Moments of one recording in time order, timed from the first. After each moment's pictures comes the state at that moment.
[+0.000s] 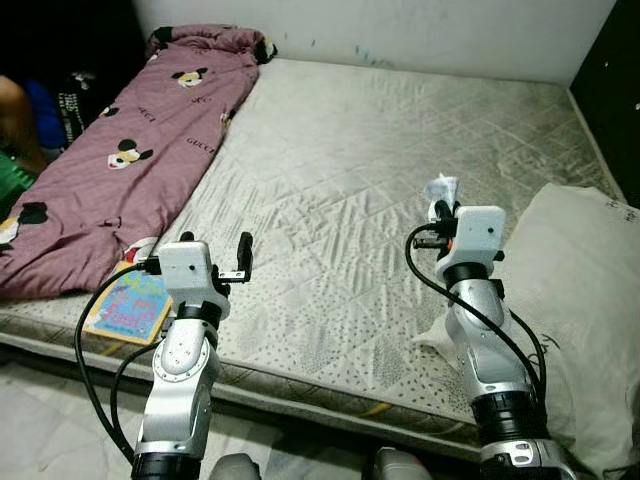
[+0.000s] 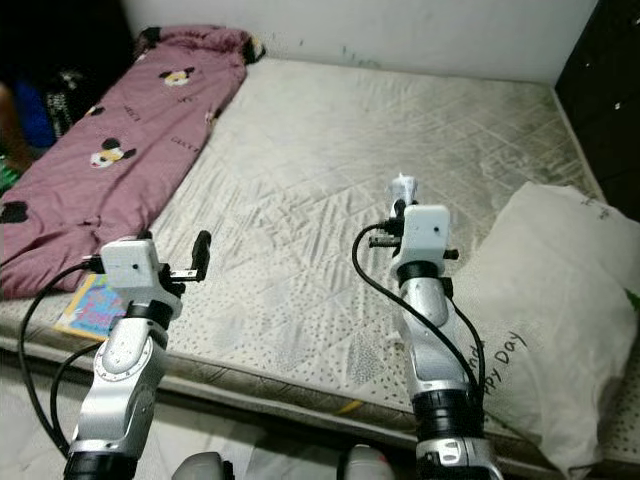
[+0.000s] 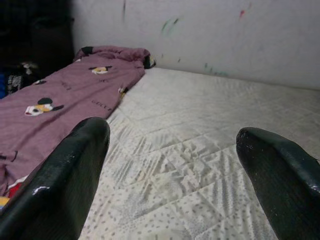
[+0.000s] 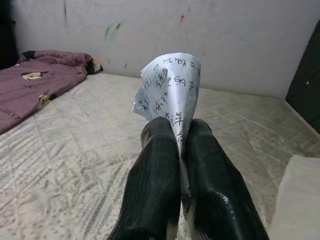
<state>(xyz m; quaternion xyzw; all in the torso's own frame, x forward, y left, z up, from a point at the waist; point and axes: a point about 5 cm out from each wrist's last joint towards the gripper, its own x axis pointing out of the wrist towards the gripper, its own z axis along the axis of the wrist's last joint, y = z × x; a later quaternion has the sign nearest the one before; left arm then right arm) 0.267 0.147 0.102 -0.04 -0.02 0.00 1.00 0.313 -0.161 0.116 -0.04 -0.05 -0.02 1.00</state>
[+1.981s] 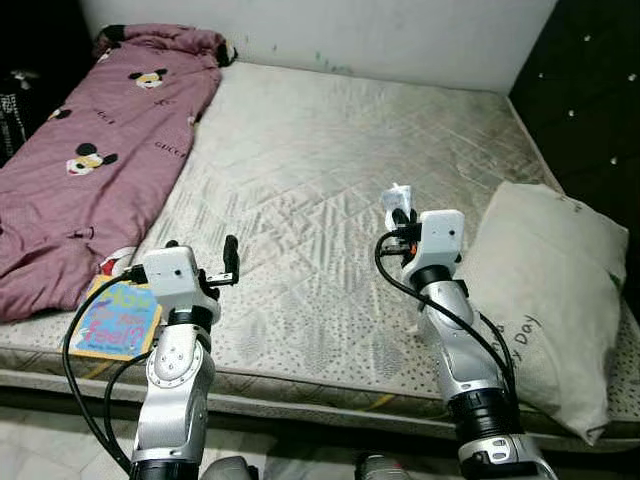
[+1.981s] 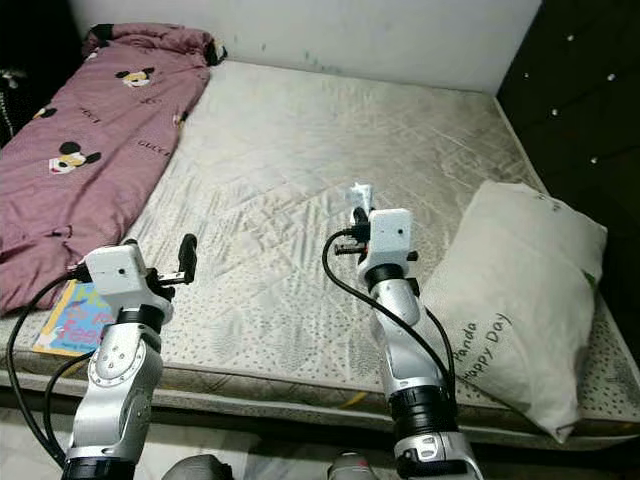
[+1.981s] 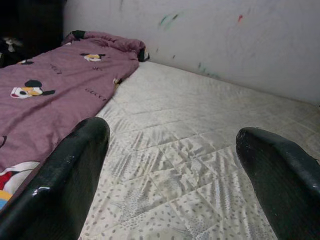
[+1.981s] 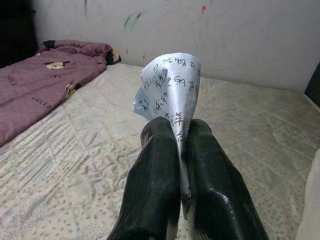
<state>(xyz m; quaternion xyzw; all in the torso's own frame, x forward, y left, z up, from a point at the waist) 0.258 0.151 0.097 -0.07 -0.01 0.03 1.00 0.313 -0.129 0.105 0.00 -0.02 0.06 1.00</state>
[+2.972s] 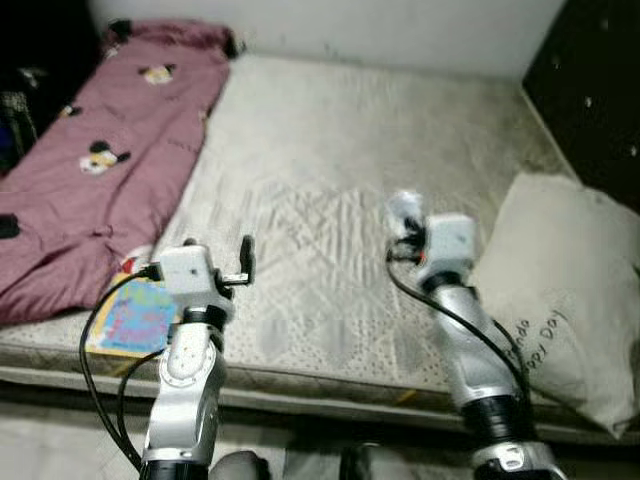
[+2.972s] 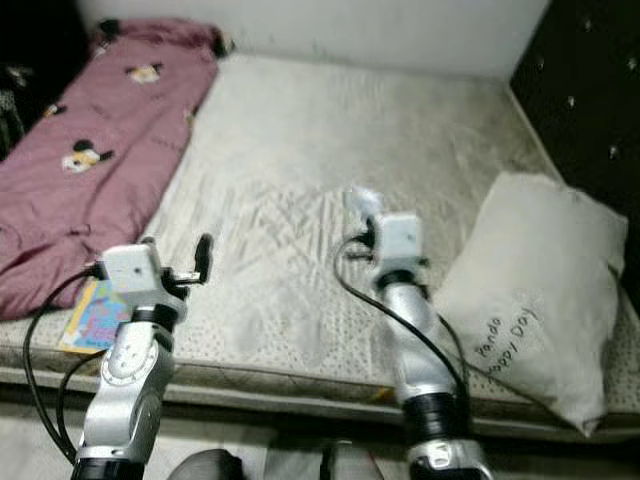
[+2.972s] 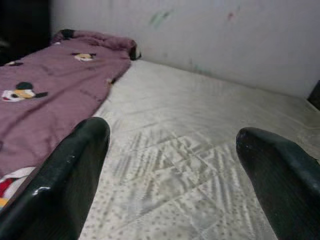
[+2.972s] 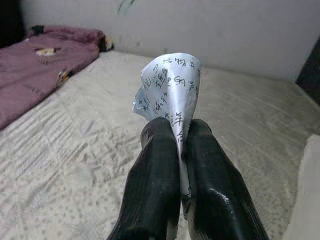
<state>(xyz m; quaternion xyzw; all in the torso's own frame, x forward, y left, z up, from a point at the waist) 0.258 0.141 0.099 -0.07 -0.01 0.01 1.00 0.308 -0.140 0.099 -0.01 0.00 0.05 1.00</state>
